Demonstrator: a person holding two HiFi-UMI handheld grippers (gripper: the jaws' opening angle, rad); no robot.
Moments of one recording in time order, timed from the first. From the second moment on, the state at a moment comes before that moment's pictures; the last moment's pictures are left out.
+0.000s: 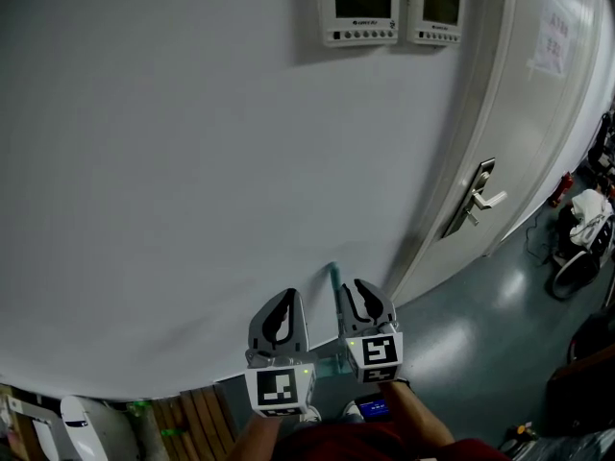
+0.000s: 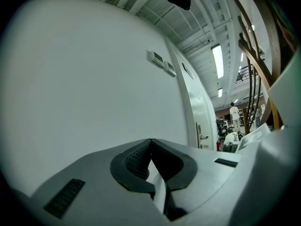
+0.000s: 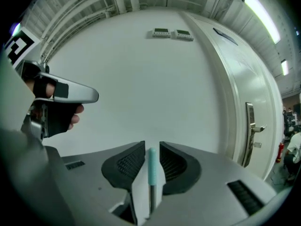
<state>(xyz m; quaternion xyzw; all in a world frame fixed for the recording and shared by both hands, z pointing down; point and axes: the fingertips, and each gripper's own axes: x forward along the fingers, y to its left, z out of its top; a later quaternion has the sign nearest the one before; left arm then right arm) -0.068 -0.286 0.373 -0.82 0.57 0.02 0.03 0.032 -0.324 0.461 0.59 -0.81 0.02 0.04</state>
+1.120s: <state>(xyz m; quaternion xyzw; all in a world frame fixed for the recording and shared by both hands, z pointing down) -0.095 -0.282 0.382 -0.81 0.59 0.00 0.04 0.015 -0.386 0.559 0.59 -0.80 0.07 0.12</state>
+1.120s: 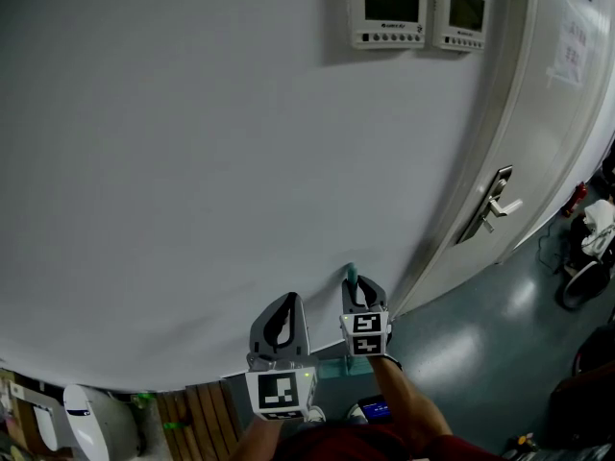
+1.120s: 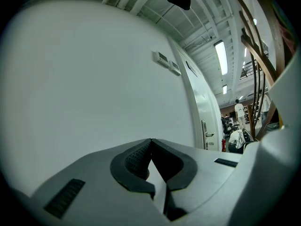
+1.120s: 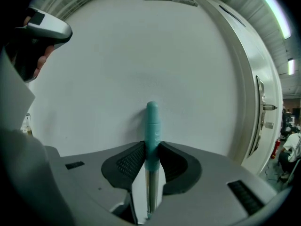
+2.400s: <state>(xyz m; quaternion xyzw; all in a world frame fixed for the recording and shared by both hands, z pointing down) -0.089 -0.284 0.383 -0.81 0.58 0.01 0.03 0.025 -0.332 0.548 0.58 -0.81 0.06 0.11</state>
